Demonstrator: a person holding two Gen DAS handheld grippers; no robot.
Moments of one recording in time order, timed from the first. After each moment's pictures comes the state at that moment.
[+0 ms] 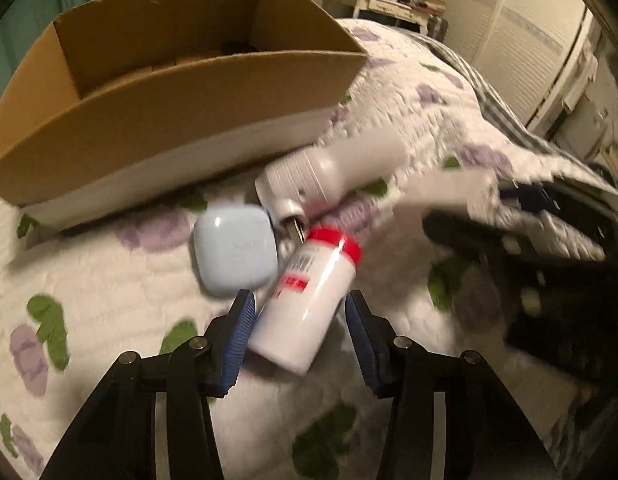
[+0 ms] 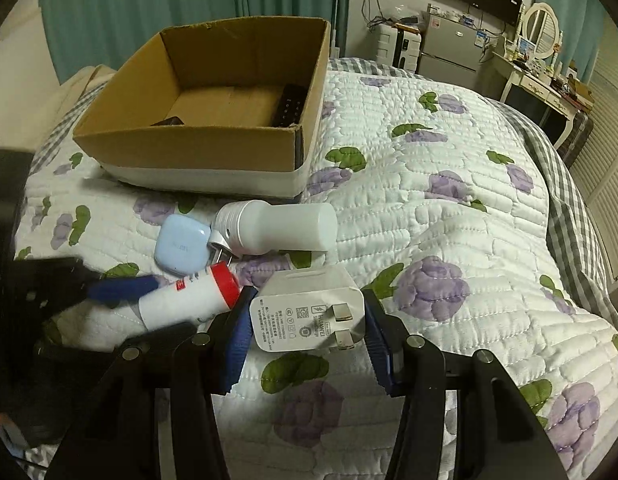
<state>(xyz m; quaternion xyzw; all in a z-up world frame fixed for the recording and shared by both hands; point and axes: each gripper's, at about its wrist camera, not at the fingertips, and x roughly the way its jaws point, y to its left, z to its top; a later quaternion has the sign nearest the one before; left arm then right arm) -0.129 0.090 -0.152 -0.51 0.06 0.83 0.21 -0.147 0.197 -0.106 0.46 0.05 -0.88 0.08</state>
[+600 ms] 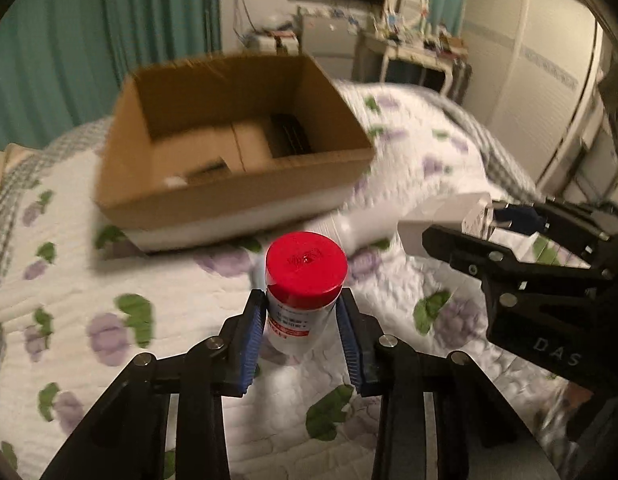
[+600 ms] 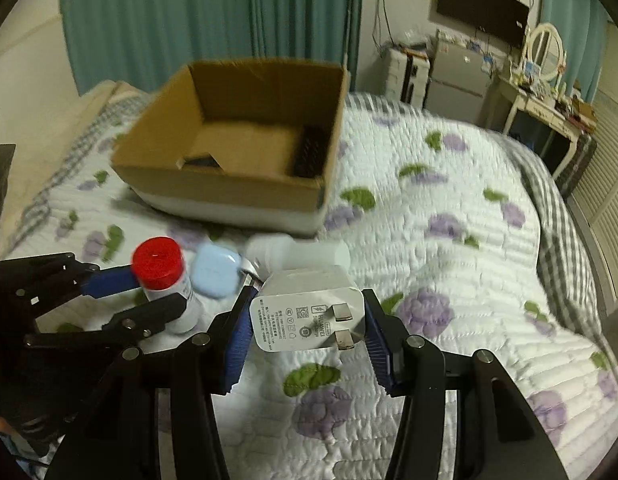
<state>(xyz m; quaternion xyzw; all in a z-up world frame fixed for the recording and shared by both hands) -0.095 0.065 -0.077 -0.43 0.05 0.89 0.14 -0.130 0.186 -0.063 0.41 0.05 -0.90 0.10</state>
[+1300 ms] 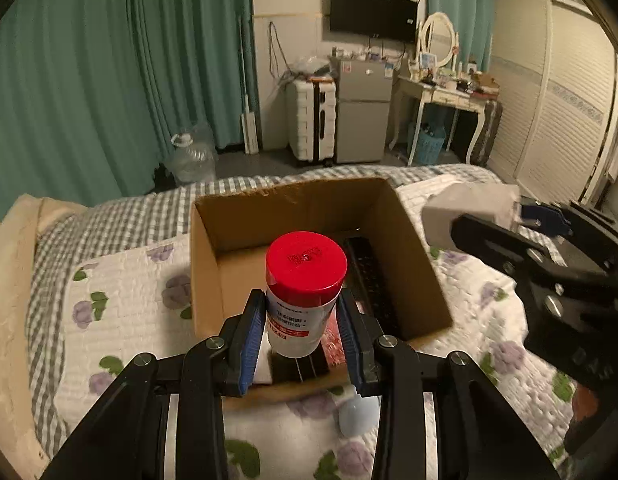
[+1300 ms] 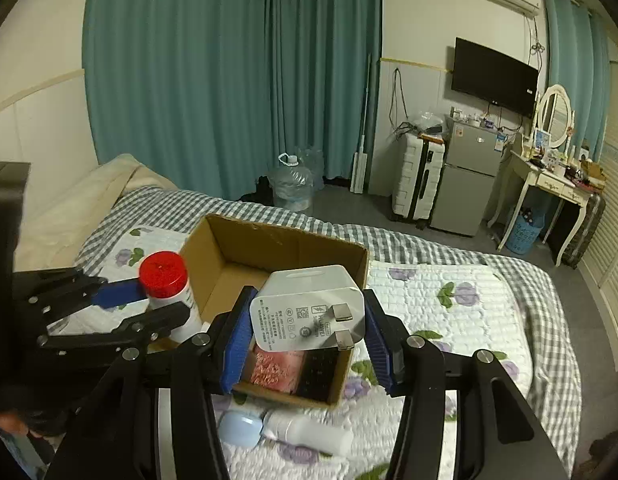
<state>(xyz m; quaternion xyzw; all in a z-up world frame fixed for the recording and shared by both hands) -0.211 0.033 -0.004 -0.39 0.05 0.92 0.09 -0.215 0.151 0.038 0.30 0.05 -0.94 0.14</state>
